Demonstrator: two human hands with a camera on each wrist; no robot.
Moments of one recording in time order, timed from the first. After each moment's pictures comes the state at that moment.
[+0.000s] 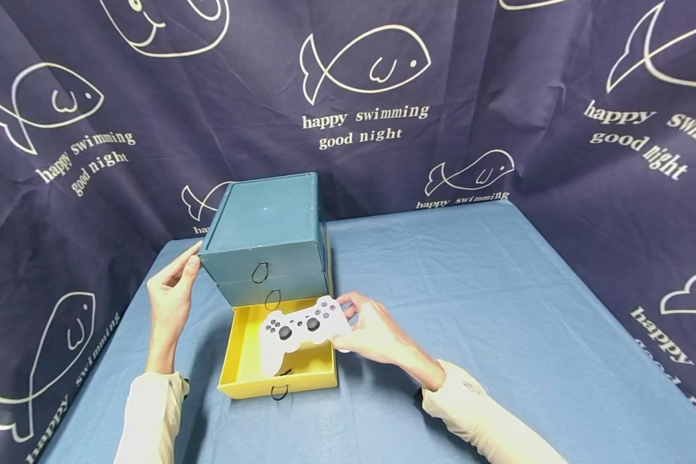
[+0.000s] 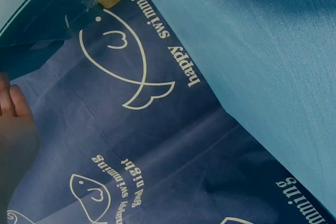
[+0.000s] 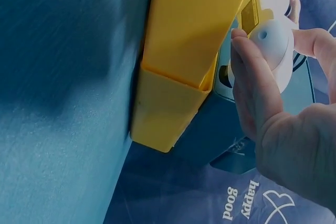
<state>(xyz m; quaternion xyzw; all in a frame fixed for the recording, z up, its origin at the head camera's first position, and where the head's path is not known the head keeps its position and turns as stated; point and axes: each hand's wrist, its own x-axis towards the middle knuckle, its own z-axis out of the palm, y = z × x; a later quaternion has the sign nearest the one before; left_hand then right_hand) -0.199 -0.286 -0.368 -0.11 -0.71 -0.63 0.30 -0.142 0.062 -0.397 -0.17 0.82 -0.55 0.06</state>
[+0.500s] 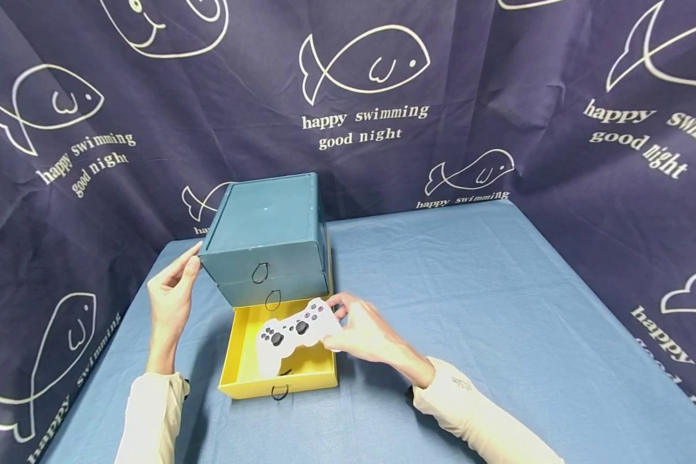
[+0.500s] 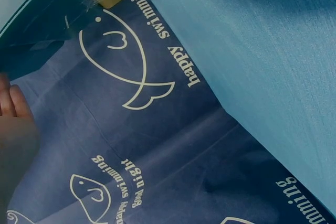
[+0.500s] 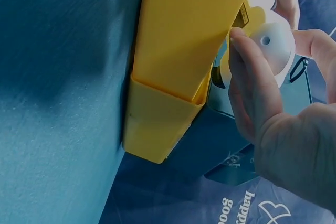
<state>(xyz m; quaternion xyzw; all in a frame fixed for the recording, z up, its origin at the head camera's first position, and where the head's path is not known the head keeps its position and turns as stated) -0.199 -0.286 -0.367 -0.10 -0.72 -0.61 0.31 -0.144 0.049 -0.393 -0.20 0.82 -0.53 0.07</state>
